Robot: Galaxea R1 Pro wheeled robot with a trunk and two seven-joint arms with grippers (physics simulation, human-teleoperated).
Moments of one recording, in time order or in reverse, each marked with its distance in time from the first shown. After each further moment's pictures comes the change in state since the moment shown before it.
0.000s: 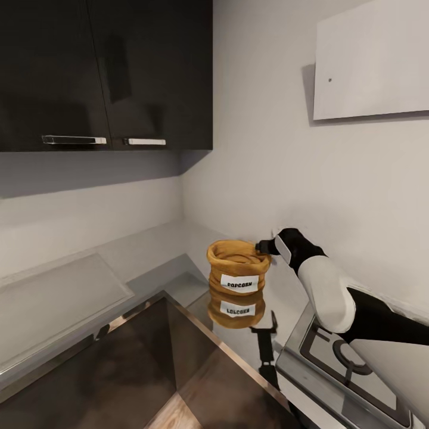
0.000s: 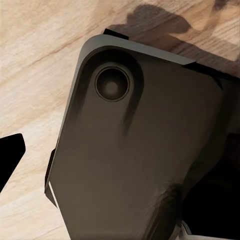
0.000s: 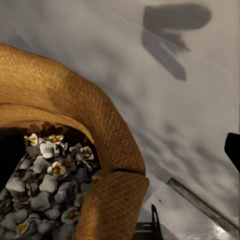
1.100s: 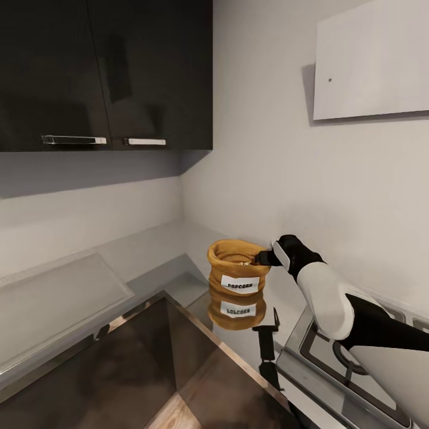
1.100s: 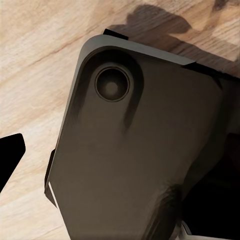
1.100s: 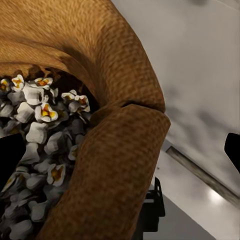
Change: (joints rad) left arm 0.000 0.000 0.001 0.000 0.000 -0.001 0.000; right arm 0.035 0.003 0.001 0.005 0.002 0.096 -0.004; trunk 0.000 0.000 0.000
